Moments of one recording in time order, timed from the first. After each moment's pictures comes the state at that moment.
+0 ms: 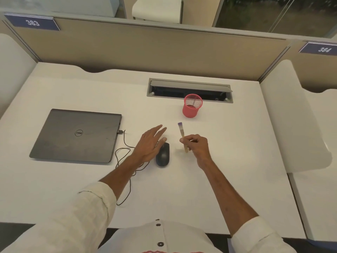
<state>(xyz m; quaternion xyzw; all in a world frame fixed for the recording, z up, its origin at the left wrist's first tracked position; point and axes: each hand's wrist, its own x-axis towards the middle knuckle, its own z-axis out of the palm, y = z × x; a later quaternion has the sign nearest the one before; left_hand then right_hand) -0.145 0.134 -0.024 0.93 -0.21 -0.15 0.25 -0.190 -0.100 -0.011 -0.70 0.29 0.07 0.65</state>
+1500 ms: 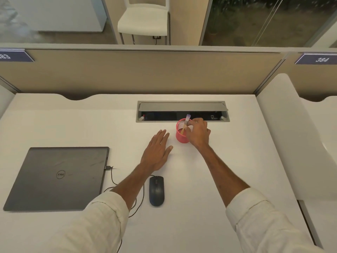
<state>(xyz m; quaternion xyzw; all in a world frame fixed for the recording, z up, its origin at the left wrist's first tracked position) -0.028 0.052 -0.041 0.95 -0.21 -0.17 0.17 -0.005 -0.153 0.004 -0.94 0.22 0.06 0.27</state>
